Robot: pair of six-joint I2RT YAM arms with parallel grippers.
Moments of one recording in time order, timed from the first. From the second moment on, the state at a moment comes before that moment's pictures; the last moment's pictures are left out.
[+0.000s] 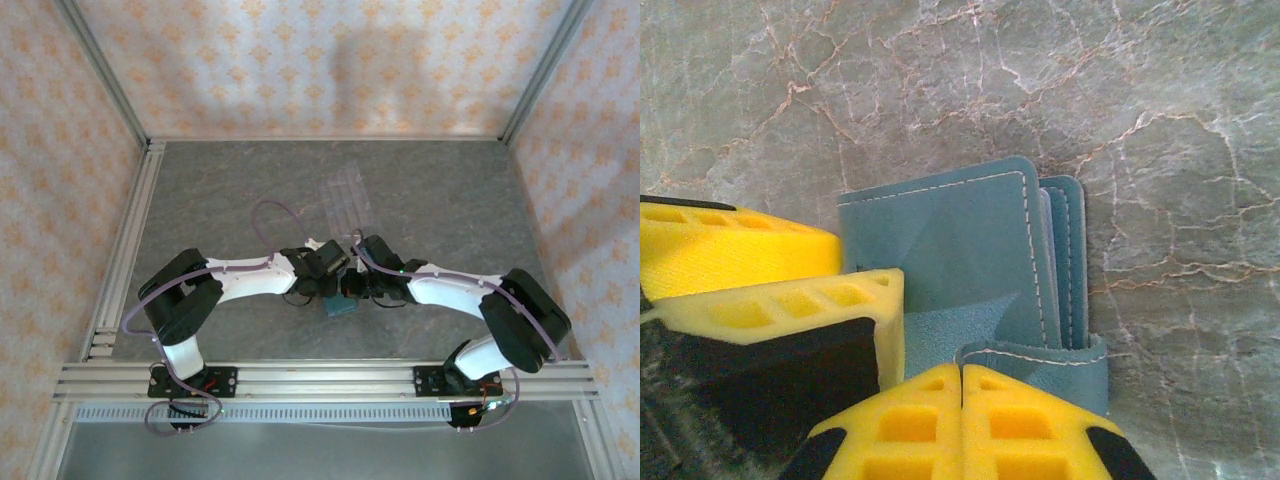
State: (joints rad) left arm -0.89 1.77 1.04 -0.49 -0.15 -0.83; right arm 0.73 1.45 0.66 -0.16 -0.25 0.71
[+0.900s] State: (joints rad) left arm -0.86 1.76 1.04 -0.50 -0.13 -0.85; right arm 0.76 1.54 0.73 -0.17 -0.24 0.72
